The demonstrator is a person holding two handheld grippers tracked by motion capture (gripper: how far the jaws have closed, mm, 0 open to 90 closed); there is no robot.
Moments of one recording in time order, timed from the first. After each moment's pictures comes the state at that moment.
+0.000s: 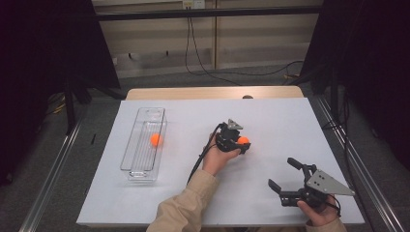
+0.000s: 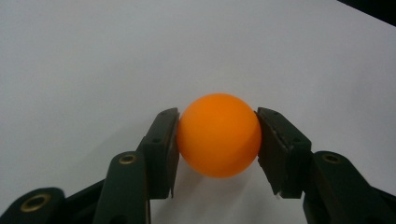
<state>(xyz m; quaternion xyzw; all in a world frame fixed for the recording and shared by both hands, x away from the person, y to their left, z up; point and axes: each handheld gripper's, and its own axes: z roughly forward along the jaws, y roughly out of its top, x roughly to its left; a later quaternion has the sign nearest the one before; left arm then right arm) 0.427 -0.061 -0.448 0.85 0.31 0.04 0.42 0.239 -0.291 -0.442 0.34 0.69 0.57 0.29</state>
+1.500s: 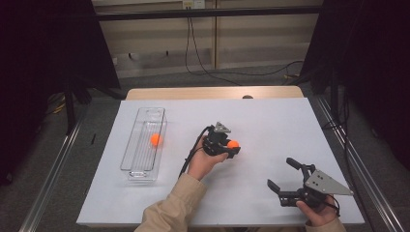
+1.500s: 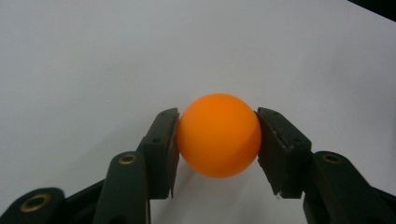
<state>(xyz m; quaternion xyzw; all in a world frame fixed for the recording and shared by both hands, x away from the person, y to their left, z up) 0.415 -0.022 -0.437 0.85 0.30 0.03 0.42 0.240 -0.289 -0.443 0.34 0.69 0.57 0.29</state>
